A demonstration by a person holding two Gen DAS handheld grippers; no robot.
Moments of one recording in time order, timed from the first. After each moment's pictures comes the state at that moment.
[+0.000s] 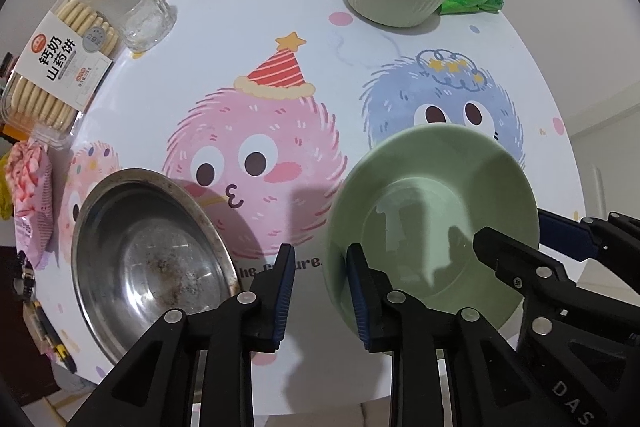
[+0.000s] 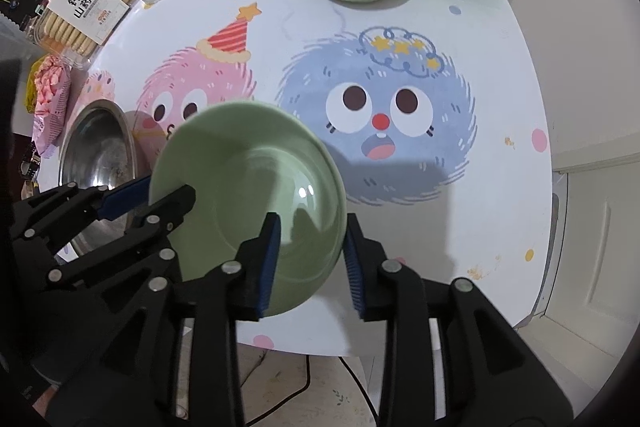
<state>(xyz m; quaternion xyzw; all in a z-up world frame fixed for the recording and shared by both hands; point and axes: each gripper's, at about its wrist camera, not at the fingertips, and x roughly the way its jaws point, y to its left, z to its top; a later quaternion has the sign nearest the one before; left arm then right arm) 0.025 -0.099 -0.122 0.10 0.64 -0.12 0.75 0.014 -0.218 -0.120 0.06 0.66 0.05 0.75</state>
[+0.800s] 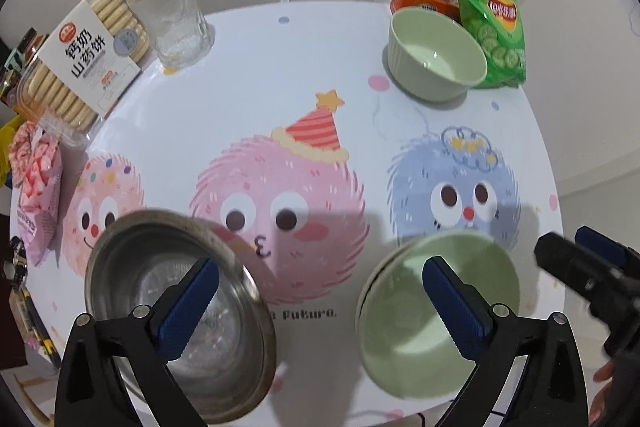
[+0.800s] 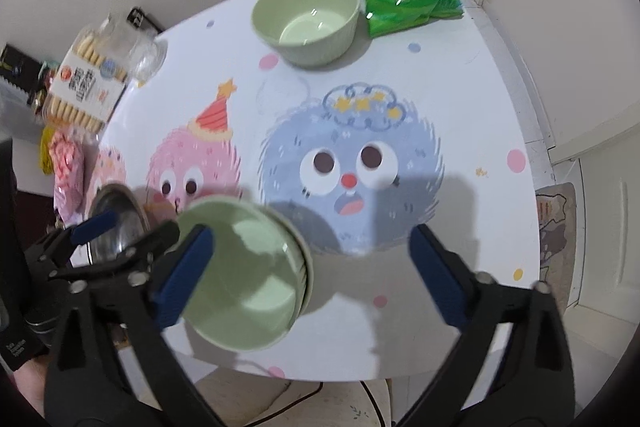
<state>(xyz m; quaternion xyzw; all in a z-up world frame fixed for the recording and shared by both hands) 0.061 -0.078 -0.096 0.02 0.61 -0.09 0.78 0.041 -0.270 -0.090 0.15 0.60 0.02 0.78</state>
